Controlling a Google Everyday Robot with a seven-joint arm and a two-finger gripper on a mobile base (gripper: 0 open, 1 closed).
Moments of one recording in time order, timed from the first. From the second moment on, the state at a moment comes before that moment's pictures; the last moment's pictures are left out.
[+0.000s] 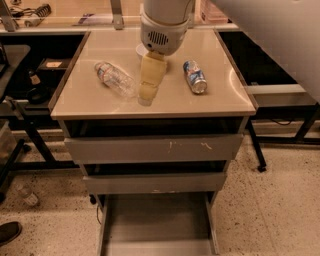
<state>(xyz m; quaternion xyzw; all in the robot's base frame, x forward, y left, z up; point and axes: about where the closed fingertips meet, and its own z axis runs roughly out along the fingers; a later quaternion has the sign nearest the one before) 0.572 -0.003 0.953 -0.60 0.79 -0.03 0.14</state>
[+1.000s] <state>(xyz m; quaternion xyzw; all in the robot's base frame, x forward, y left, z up) 0.612 0.097 0.925 -0.60 0.78 0.00 0.17</state>
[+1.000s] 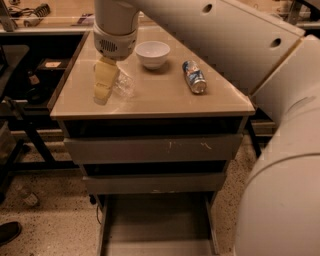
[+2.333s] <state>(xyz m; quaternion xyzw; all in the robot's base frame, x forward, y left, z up) 0.658 0.139 0.916 -0.54 0.81 0.06 0.21</state>
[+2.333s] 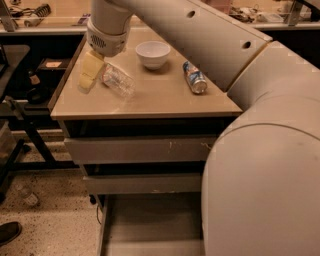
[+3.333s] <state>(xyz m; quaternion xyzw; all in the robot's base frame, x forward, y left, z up) 0.713 0.141 0.889 -0.49 0.84 0.07 0.20</state>
